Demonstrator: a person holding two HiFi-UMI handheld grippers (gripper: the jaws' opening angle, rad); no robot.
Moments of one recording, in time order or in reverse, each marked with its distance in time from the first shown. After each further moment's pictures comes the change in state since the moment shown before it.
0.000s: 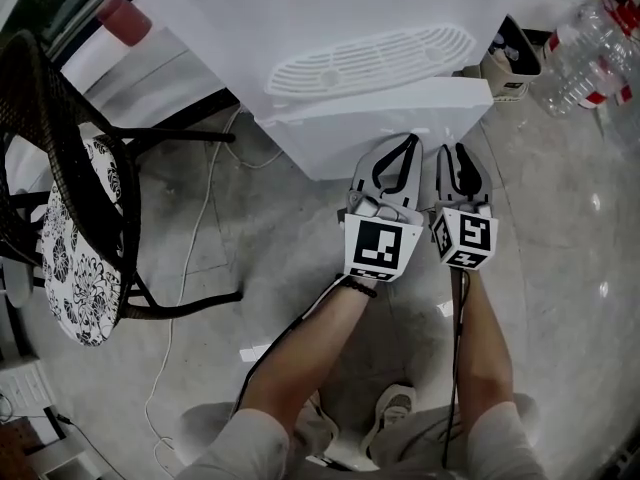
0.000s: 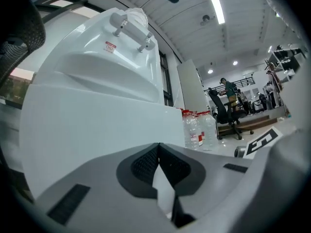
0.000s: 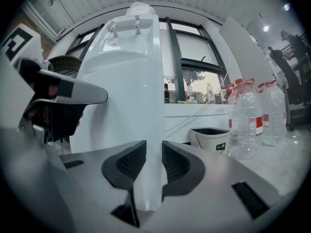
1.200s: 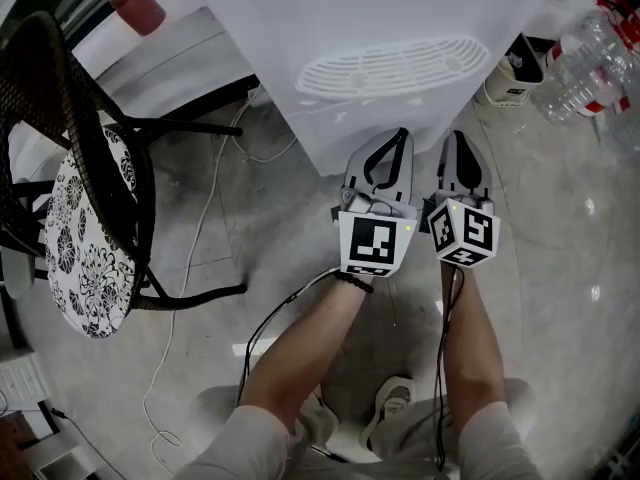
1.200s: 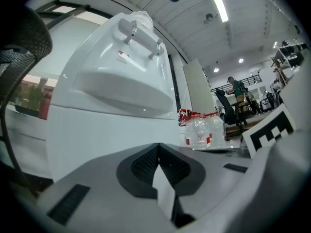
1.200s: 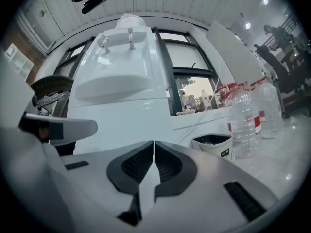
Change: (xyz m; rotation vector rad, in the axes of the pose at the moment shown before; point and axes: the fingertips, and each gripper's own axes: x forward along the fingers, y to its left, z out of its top) left arm -0.020 0.036 0.022 -0.004 -0.002 0.081; right arm 0.001 0.025 0.066 0.131 -0.112 -0.042
